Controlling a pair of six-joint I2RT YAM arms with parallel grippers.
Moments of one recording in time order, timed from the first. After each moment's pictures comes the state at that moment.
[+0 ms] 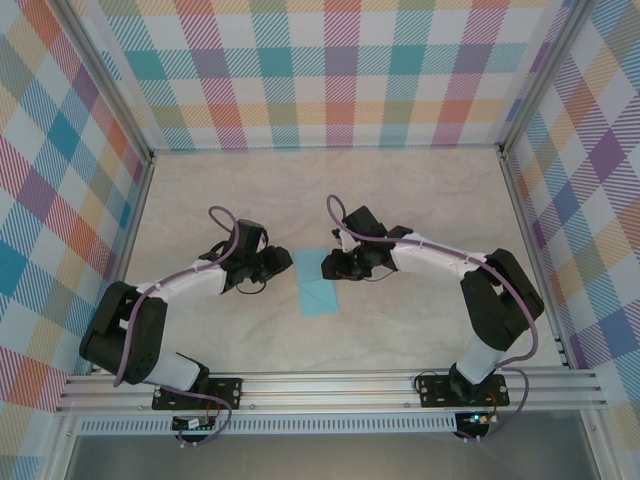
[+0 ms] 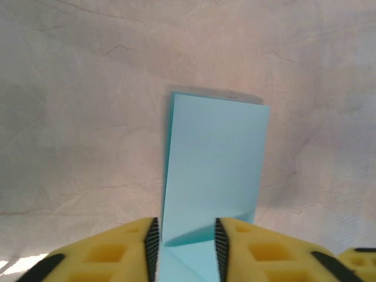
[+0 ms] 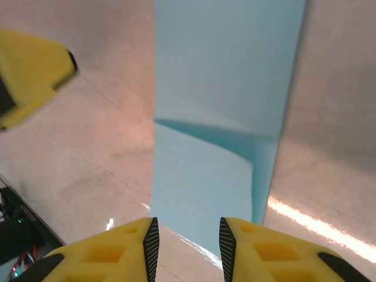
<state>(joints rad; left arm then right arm) -0.42 1.43 0.70 -0.15 0.25 -0.87 0.70 1.68 1.09 -0.45 -0.41 0.57</state>
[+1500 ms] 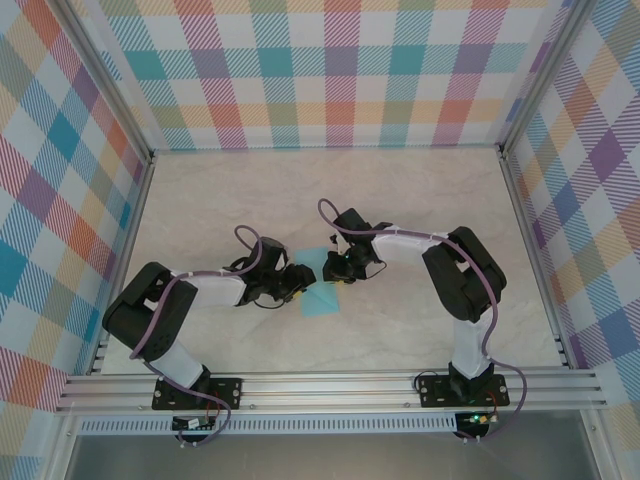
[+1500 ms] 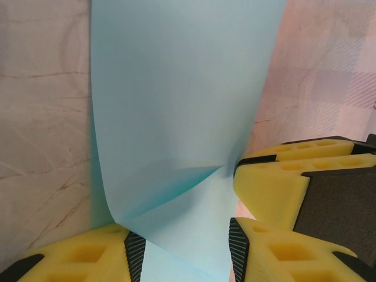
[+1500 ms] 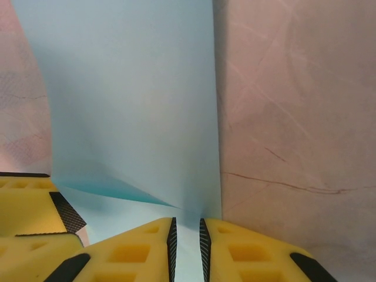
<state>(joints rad) -0.56 1.61 0.62 0.14 0.41 -1.06 0.66 1.93 1.17 -0.47 -0.43 0.62</state>
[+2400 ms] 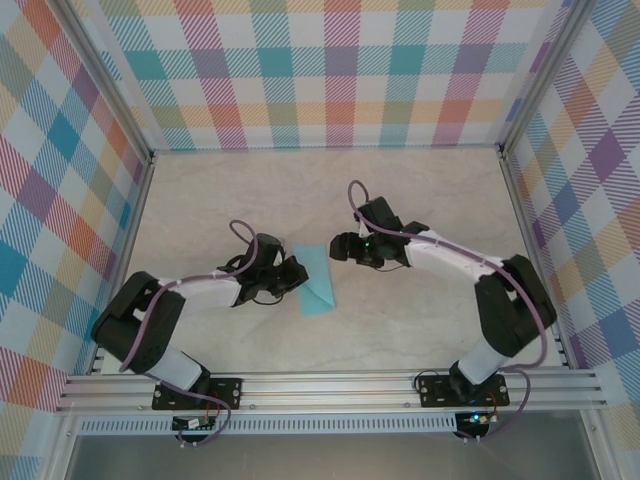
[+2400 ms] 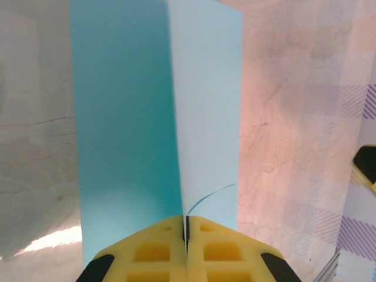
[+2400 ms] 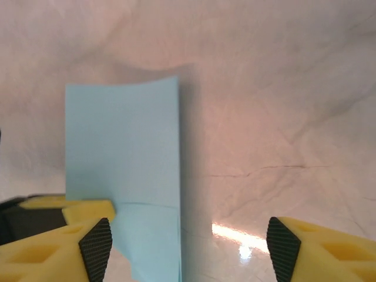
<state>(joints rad) -0.56 1.48 0.63 0.06 0.31 -0.98 0.61 1.57 1.04 -0.41 -0.22 0.67</state>
